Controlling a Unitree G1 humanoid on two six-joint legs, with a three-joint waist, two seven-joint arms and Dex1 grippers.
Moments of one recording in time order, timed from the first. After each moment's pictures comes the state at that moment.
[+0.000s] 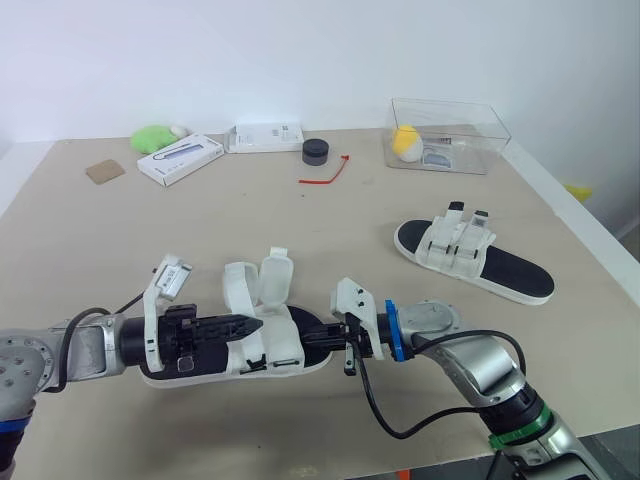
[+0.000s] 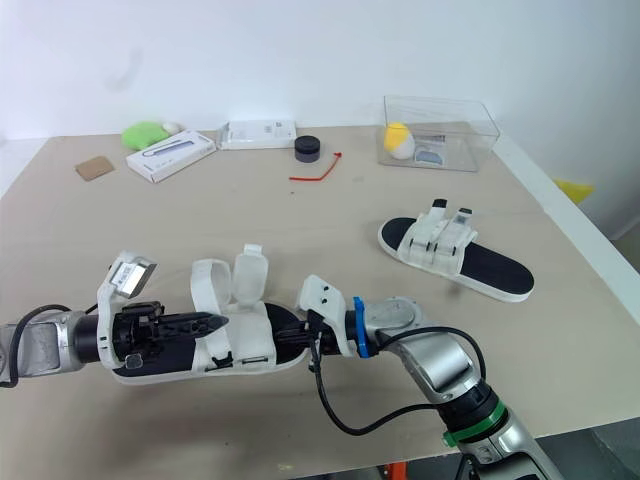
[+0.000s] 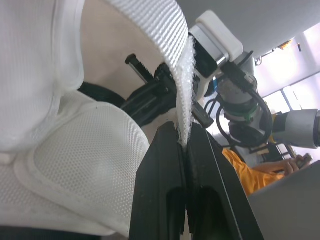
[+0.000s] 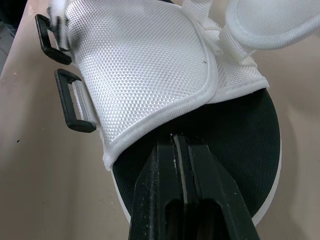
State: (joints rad) left arm -0.11 0.92 0.20 -0.36 -1.59 1.13 -0.55; right arm -0.39 -0.50 0.39 -0.31 0.33 0.67 0.96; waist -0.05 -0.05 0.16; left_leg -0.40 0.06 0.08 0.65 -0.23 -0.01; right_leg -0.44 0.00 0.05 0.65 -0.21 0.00
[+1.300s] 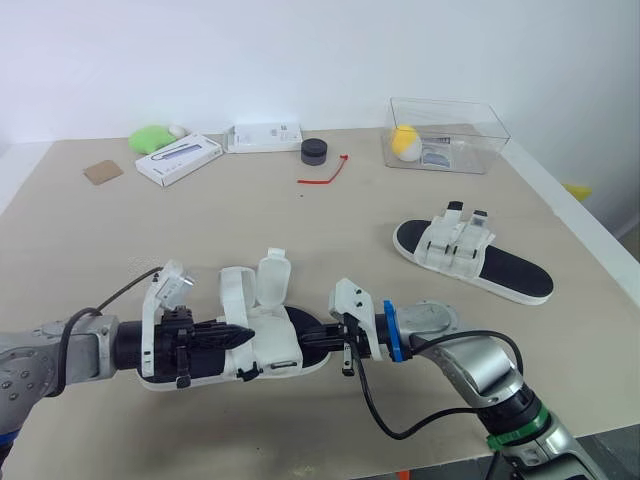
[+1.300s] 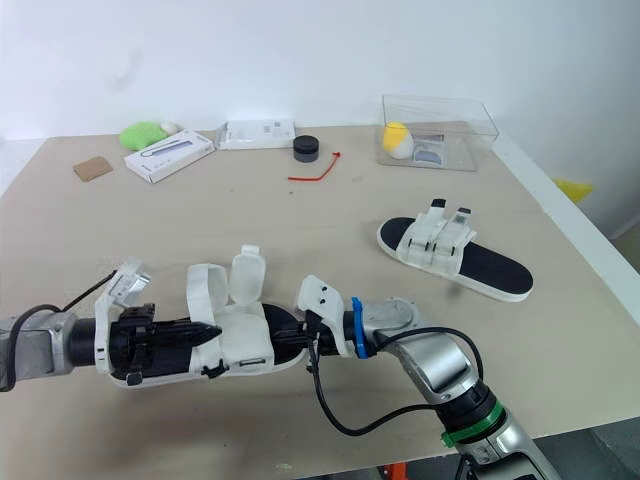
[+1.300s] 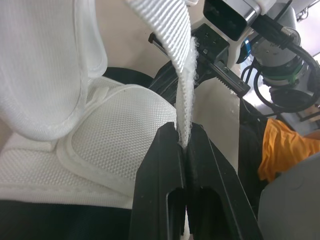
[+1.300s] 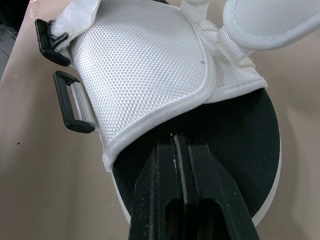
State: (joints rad) left arm -0.06 0.95 0.20 -0.47 -1.26 1.03 -0.73; right arm -0.39 -0.49 0.39 -0.31 0.33 0.67 0.95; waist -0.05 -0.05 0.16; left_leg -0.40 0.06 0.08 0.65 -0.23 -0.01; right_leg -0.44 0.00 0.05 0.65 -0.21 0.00
